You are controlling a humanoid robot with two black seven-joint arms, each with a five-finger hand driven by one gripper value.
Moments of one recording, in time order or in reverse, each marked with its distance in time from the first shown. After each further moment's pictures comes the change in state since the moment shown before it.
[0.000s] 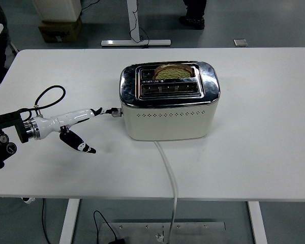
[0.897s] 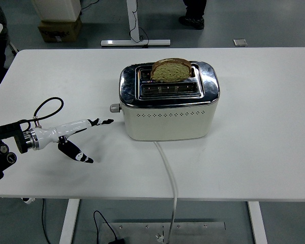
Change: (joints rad) left arm 0.053 -0.013 0.012 0.039 -0.016 0.004 -0.001; right arm 0.001 0.000 0.000 0.000 0.000 0.000 0.000
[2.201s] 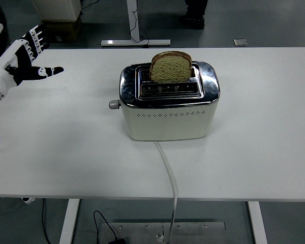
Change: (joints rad) left arm -0.073 0.002 -0.216 0.165 -0.816 0.000 -0.006; right arm 0.000 0.000 0.000 0.000 0.000 0.000 0.000
